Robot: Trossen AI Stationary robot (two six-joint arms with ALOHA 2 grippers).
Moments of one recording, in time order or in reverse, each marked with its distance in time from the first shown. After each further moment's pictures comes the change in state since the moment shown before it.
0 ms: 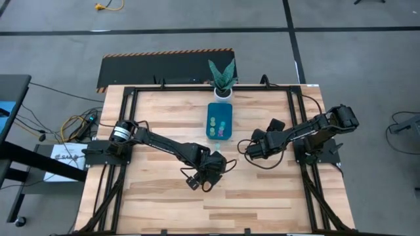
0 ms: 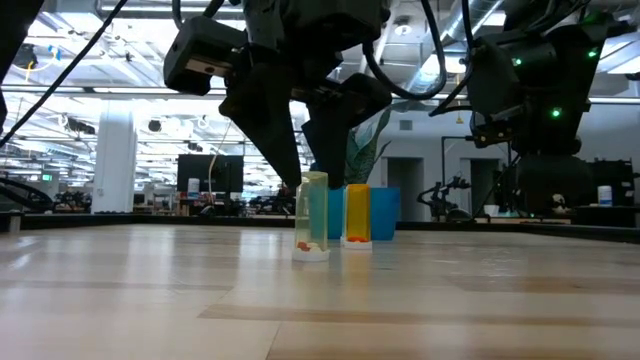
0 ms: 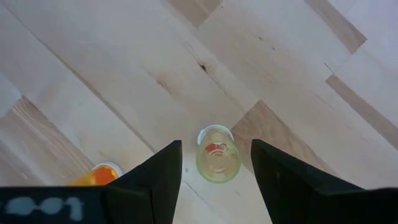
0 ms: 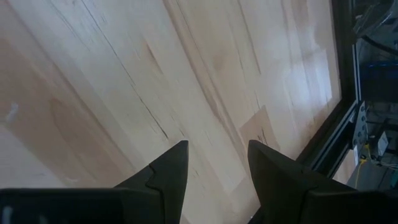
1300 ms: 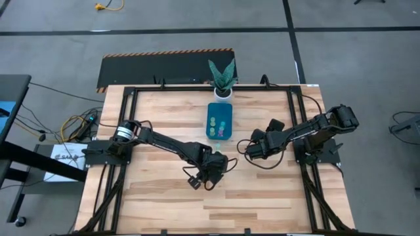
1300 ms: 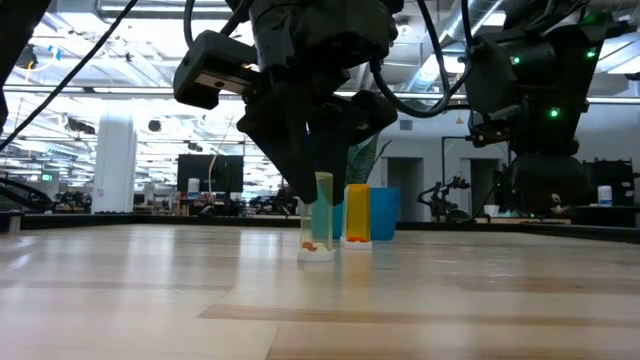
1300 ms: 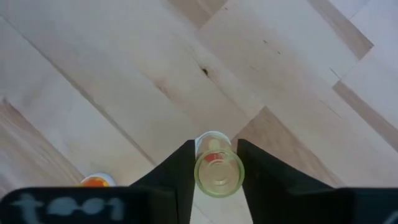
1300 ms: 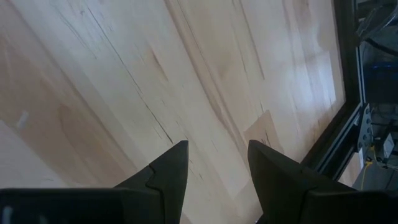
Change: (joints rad) left arm 0.024 0.032 0.000 0.031 0.053 0.000; right arm 0.000 0.000 0.000 0.021 0.000 -0.001
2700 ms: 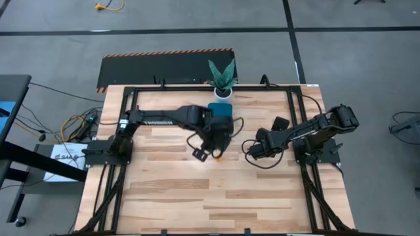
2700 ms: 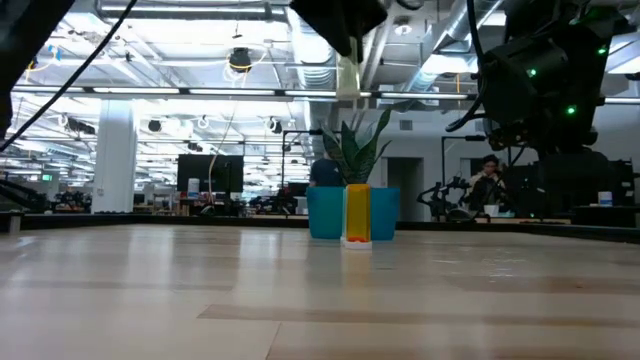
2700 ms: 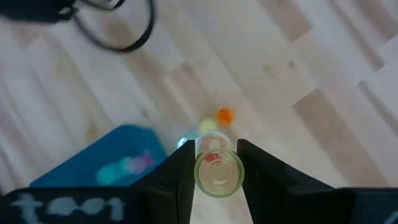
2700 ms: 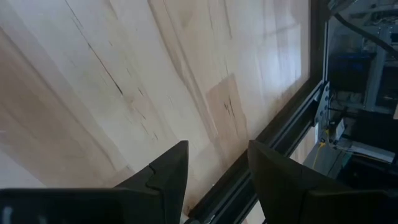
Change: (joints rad) left arm 0.187 0.000 0.620 -0.576 -0.084 0.025; right arm -0.004 0.000 0.000 -0.188 0.008 0.001
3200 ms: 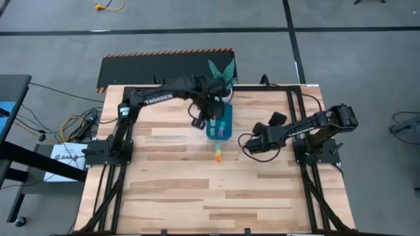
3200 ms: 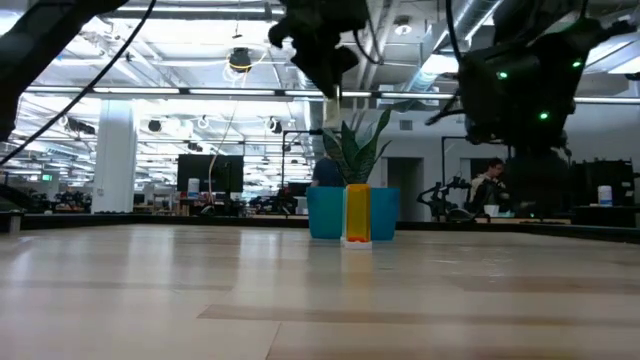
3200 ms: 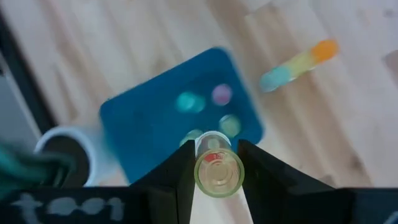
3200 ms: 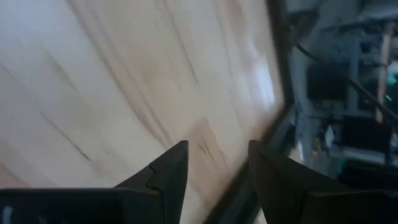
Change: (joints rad) left arm 0.295 0.000 0.013 -0.024 0.038 0.174; right arm -0.079 0.000 0.009 0.103 0.152 -0.049
